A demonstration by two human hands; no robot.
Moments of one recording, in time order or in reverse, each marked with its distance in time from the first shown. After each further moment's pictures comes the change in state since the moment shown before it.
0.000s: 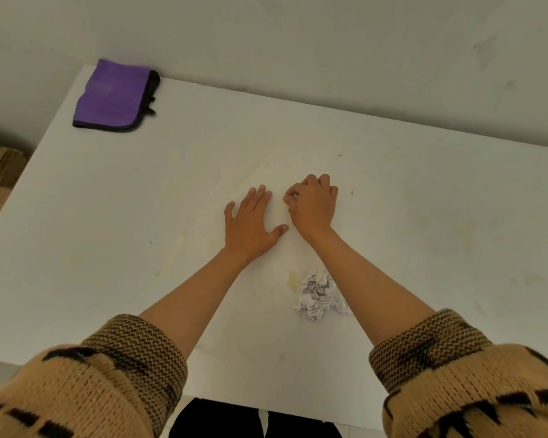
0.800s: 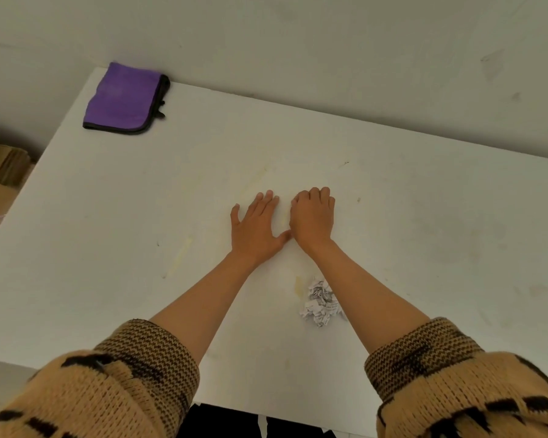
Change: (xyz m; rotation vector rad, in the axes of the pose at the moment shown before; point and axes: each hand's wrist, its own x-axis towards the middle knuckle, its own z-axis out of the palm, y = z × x) left_hand 0.000 -0.002 -0.002 0.012 -0.013 0.007; right_hand -0.009 -0.012 0.013 -0.152 -0.029 -0.008
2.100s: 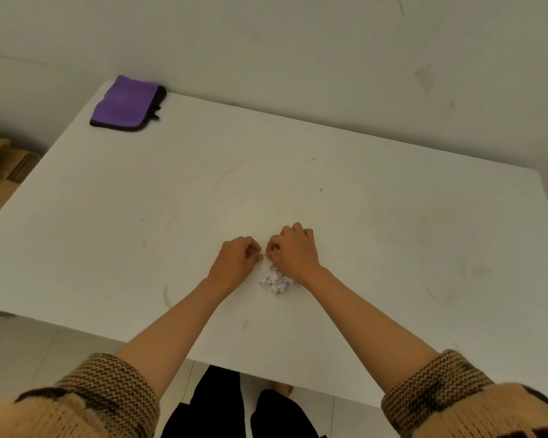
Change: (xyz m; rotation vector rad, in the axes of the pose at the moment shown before) left_hand -0.102 0.041 0.020 -0.473 0.029 -0.094; right_hand -0.110 0.058 -0.036 0.117 -0.238 -0.319
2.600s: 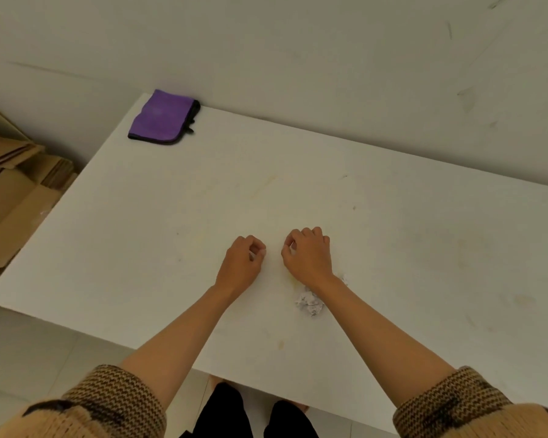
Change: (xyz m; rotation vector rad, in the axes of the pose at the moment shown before) left_hand 0.014 -0.028 -0.047 -0.082 0.124 -0.069; right_hand 0.037 -0.041 0.004 0.097 0.149 0.143
